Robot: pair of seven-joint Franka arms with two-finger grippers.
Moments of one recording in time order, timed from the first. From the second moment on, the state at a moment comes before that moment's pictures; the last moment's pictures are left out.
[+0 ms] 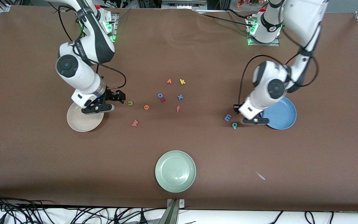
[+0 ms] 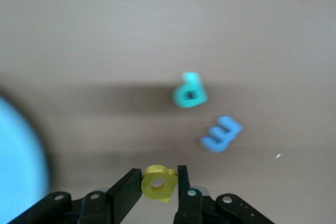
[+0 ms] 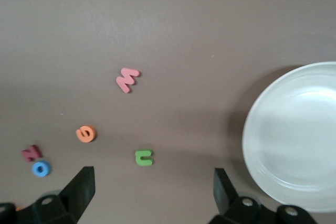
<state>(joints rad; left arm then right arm) -0.26 0.36 0.00 -2.06 -0.15 2.33 -0.20 0.32 0.24 0.05 -2.12 0.08 2.39 0.19</state>
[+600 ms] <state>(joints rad) -0.03 0.24 0.00 -2.19 -0.04 2.28 0.02 0.40 0.35 0.05 -2.27 0.08 2.71 0.30</state>
